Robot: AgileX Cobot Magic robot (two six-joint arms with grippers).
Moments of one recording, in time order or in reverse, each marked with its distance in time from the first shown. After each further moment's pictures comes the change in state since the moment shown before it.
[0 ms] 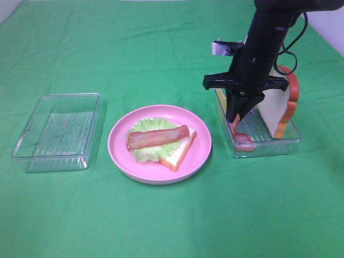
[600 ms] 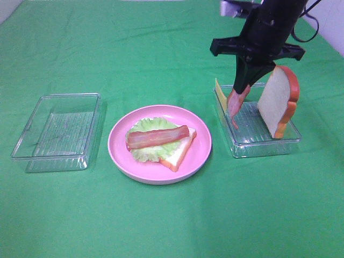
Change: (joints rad) left arm 0.000 0.000 0.000 0.000 0.000 0.000; right arm 0.000 -0.179 0.000 0.013 0.036 -0.022
